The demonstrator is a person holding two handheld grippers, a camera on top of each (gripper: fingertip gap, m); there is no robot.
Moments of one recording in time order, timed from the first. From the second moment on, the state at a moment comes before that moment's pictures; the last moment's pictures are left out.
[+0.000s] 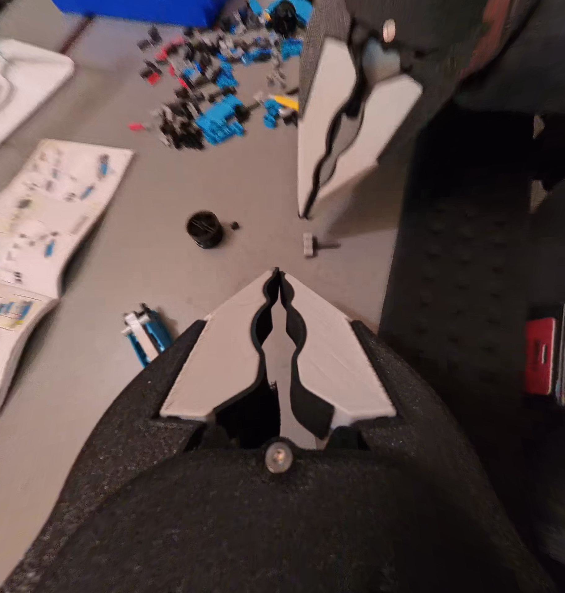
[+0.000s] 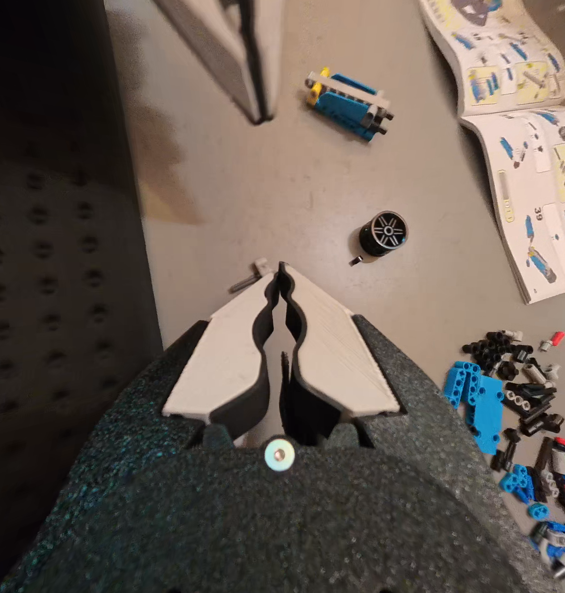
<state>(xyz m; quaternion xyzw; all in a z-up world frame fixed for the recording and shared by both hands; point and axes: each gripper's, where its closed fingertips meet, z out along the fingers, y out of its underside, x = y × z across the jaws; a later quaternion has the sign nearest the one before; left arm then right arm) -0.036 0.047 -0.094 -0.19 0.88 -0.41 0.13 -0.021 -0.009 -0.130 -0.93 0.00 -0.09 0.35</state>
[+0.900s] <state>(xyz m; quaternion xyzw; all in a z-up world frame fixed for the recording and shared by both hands) -0.034 -0.014 -0.160 -0.16 0.90 -0.40 0.04 -0.050 -0.018 -0.158 -0.93 0.13 -0.03 0.34</state>
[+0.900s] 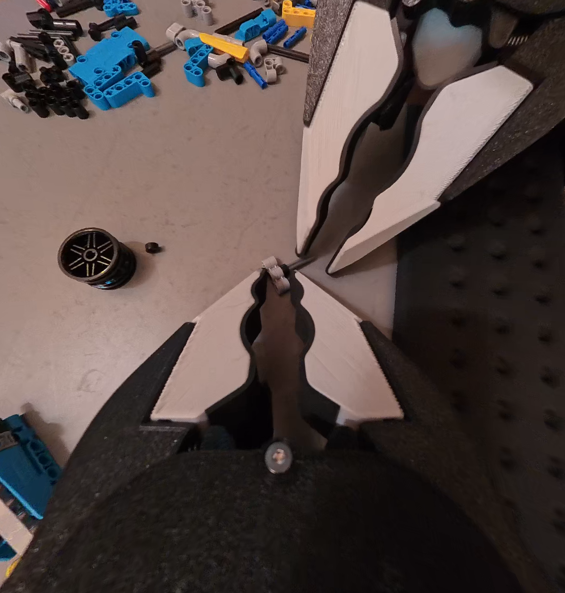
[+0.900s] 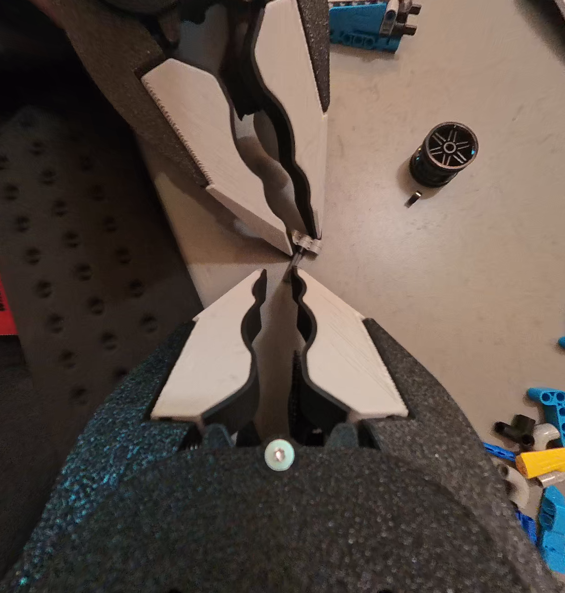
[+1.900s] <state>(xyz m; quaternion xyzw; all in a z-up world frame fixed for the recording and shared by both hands) -0.022 0.021 -0.074 -0.36 0.69 -0.61 -0.15 -0.017 0.011 -0.087 -0.89 0.02 -0.21 0.41</state>
